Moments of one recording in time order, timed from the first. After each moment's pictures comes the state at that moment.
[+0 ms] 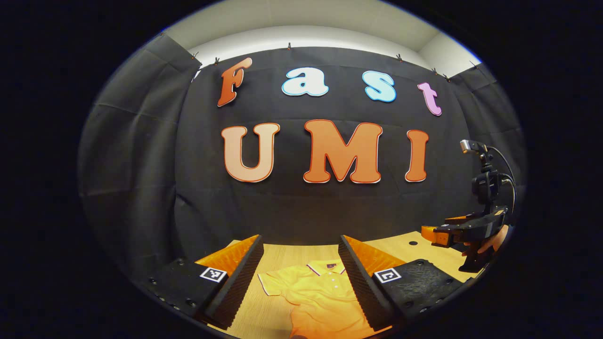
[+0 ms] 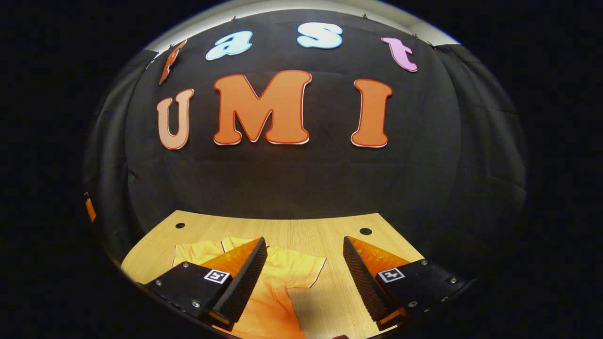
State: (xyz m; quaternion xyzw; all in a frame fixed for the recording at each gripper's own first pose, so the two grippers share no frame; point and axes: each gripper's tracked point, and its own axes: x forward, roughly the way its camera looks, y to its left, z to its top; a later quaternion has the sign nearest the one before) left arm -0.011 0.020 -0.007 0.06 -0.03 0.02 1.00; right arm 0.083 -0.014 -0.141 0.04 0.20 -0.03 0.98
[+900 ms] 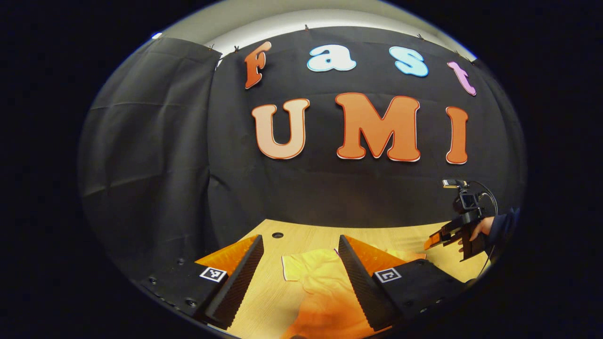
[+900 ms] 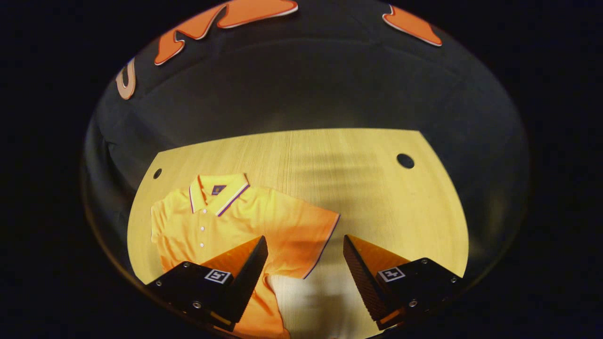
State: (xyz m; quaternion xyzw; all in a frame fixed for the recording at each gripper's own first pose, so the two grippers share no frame) left arm 0.008 0.028 -0.061 0.05 0.06 0.15 0.99; right arm 0.176 -0.010 -0.339 0.08 0.53 0.06 0.84
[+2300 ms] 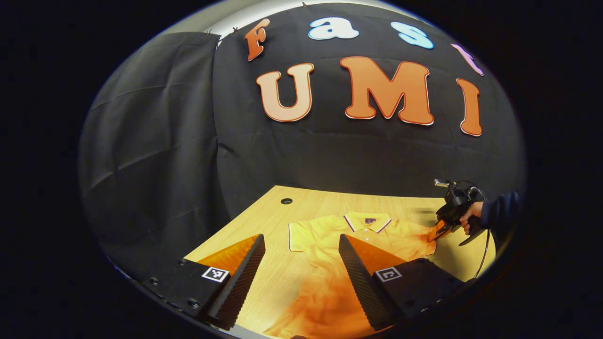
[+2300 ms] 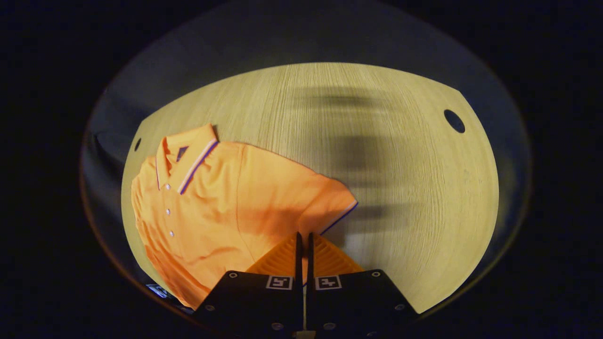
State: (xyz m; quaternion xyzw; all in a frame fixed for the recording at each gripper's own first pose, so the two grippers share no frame) left arm 0.007 0.025 -0.120 0.04 0.15 0.20 0.97; right arm 0.203 0.001 -0.426 0.07 0.62 0.10 0.78
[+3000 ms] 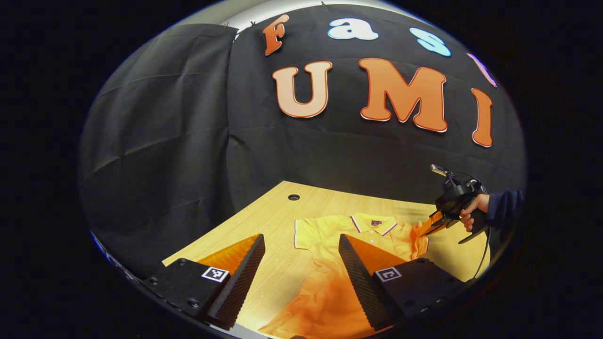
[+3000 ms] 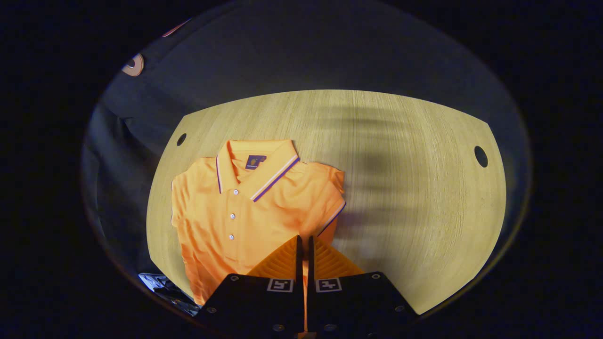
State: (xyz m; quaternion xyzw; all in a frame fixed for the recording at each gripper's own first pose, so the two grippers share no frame) left arm -0.005 0.040 -0.125 0.01 0.15 0.23 0.96; right arm 0.199 0.093 -0.366 0.07 0.61 0.19 0.77
